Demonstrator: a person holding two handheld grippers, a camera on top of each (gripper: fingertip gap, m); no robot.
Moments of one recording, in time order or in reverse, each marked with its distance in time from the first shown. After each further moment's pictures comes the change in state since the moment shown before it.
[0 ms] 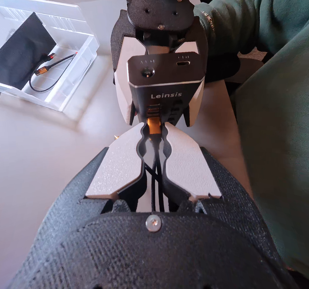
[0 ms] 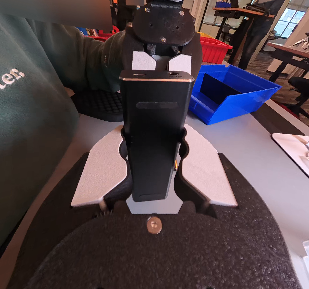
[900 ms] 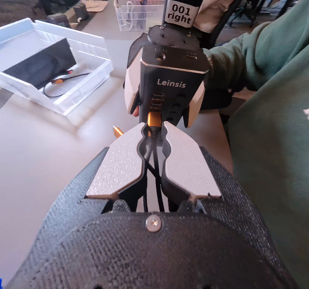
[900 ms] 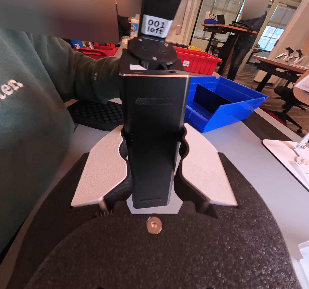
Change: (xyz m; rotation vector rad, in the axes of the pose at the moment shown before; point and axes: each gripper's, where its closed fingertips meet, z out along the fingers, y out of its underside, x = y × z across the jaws) left arm 0.001 -0.006 -0.012 0.232 -0.052 -0.124; right arm 0.000 -0.013 -0.001 0.058 0.046 -0.009
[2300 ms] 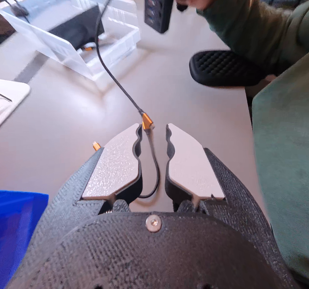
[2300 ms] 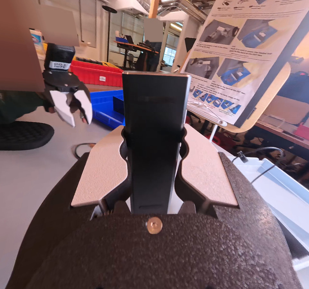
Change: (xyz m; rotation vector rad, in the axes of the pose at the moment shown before) left arm -0.030 0.040 -0.048 -0.083 -0.135 -0.040; right arm 0.096 -0.046 -0.133 0.073 0.502 -0.057
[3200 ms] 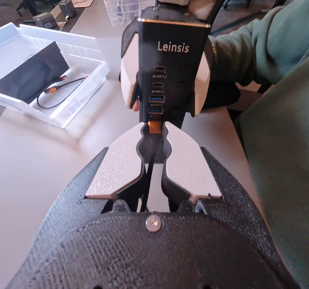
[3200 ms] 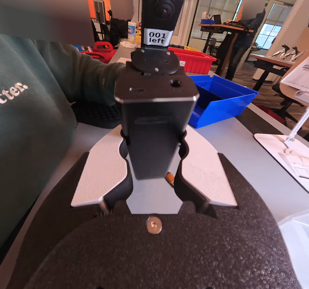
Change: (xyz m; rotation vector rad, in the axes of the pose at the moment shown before) left arm 0.032 -0.050 0.069 0.043 0.181 0.115; right arm -0.126 0.044 0.051 -0.073 -0.497 0.081
